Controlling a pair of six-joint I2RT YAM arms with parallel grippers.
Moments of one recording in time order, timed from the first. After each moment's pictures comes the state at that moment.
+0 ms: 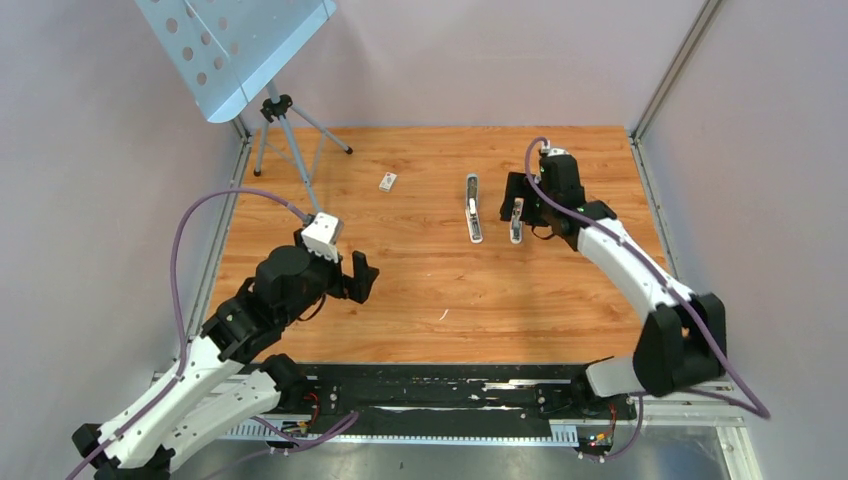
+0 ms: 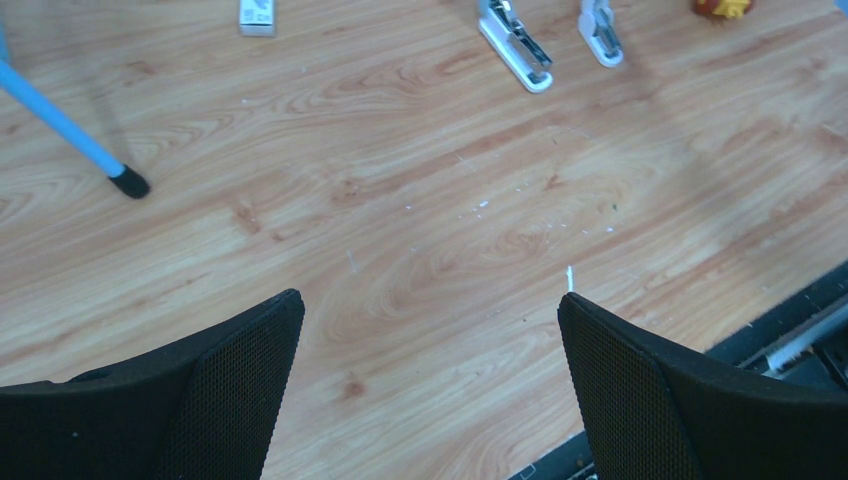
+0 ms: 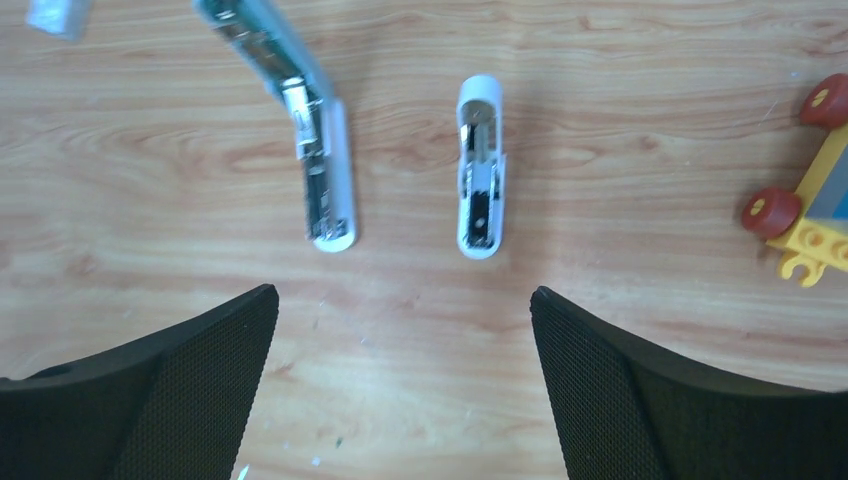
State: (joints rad) left arm -0.73 0.58 0.72 -0.51 -0.18 -0.24; right arm 0.31 1.45 1.11 -0.38 0.08 0.33
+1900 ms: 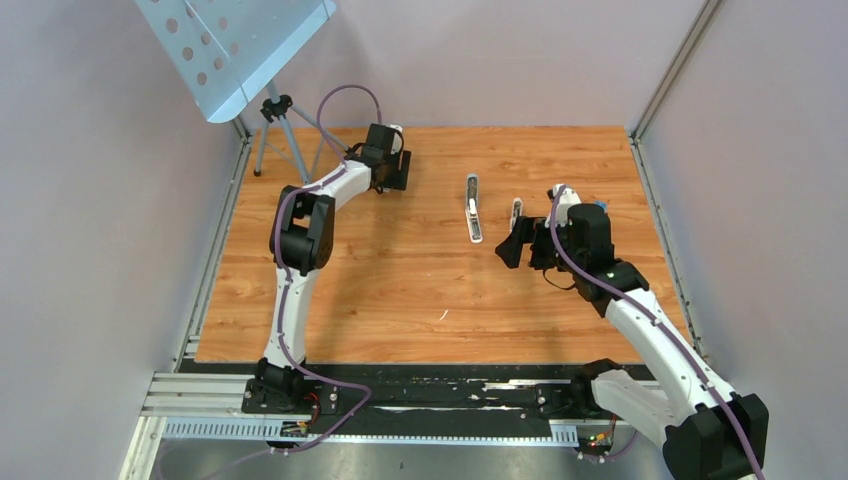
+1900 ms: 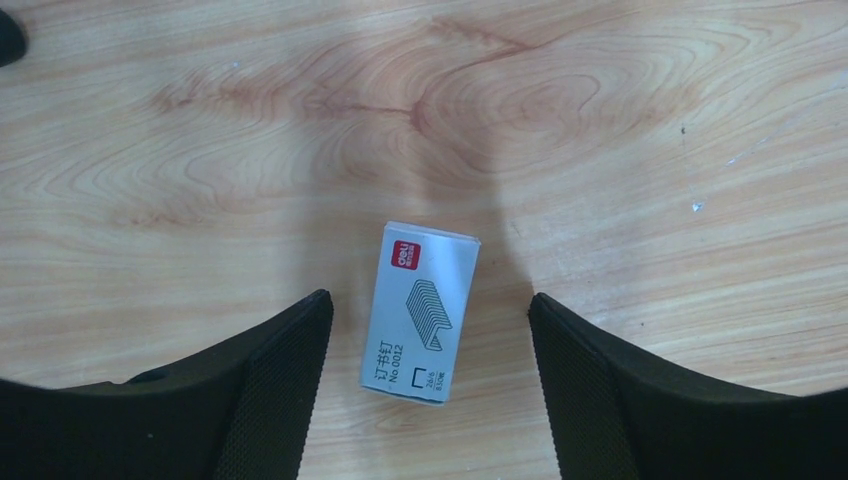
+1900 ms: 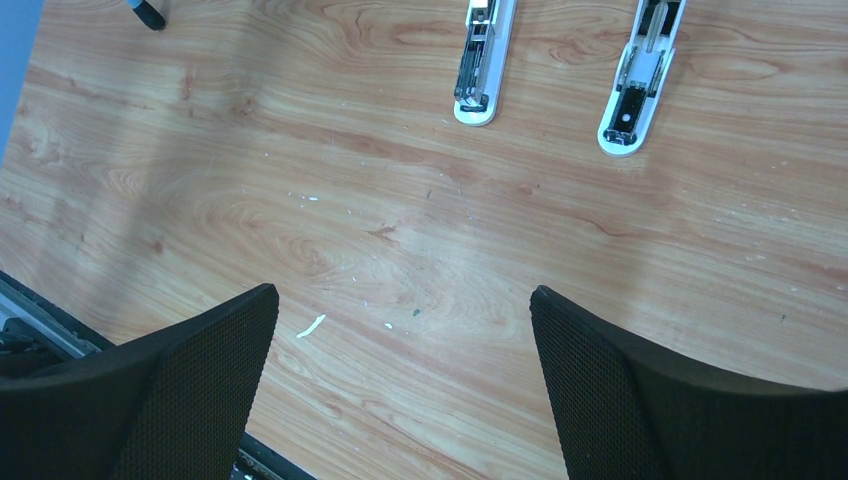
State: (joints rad) left arm -0.32 2.35 1.85 -0.29 -0.10 -0.09; right arm 0.31 0.93 0.72 -0.32 -0.25 0.32
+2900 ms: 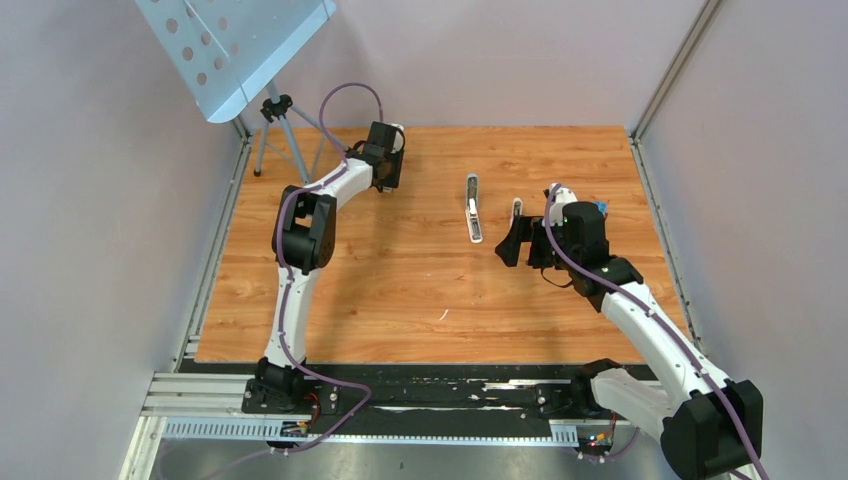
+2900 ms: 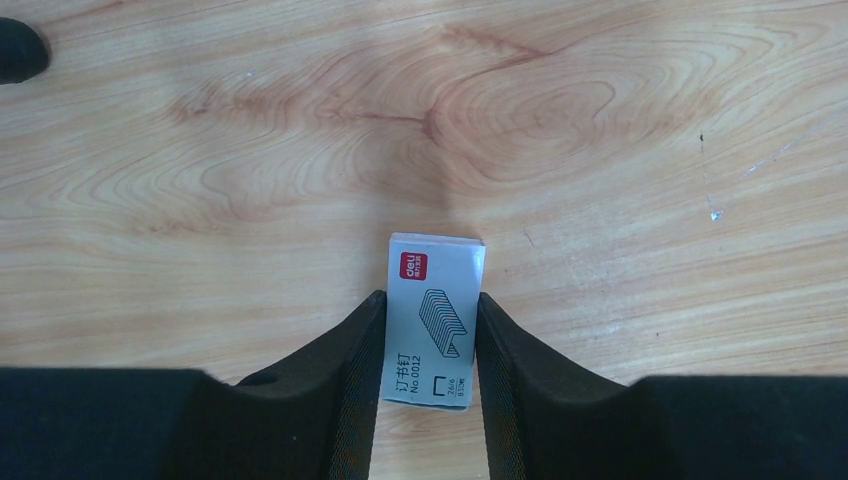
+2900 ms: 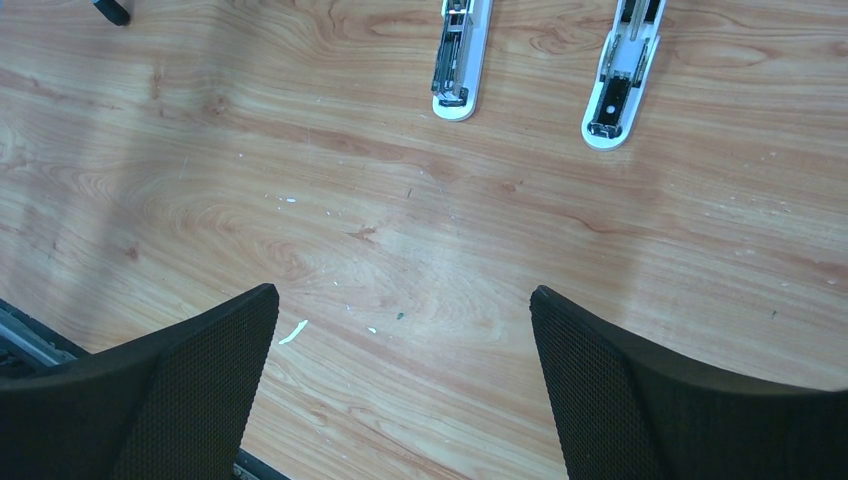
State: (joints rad) left arm -0.32 2.37 1.90 -0.34 -0.12 -0.07; right arm 0.31 0.98 0.72 -0.31 -0.23 0.31
